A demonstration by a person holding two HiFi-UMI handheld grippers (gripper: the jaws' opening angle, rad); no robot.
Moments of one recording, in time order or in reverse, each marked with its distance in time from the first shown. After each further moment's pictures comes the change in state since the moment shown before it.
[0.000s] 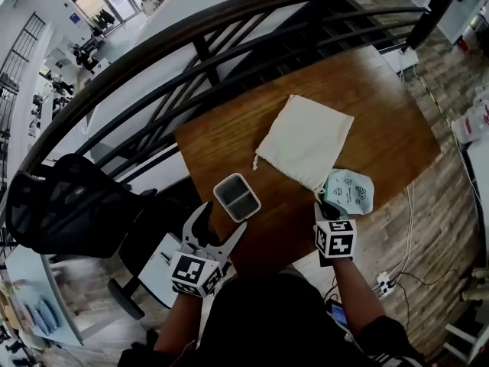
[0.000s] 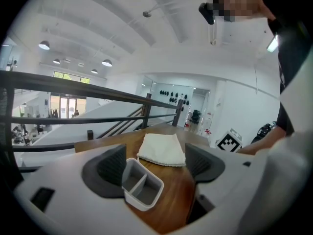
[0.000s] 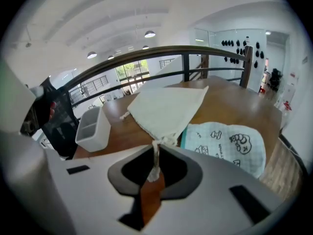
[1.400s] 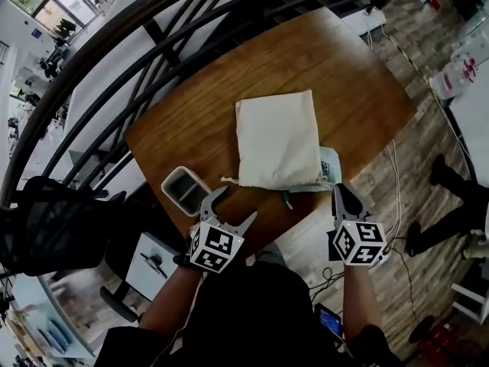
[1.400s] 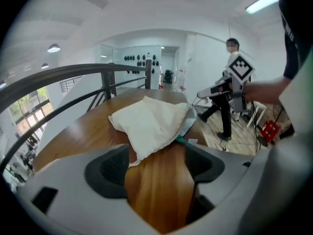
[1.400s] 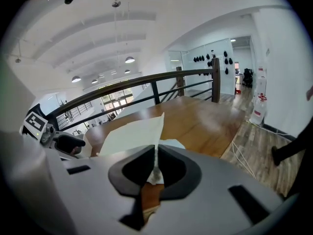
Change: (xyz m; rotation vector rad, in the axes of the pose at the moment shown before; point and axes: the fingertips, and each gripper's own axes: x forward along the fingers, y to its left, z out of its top) left arm 0.119 -0.114 -0.102 0.370 0.432 -0.252; right arm -0.111 -0.131 0.003 0.189 -0.255 -0.140
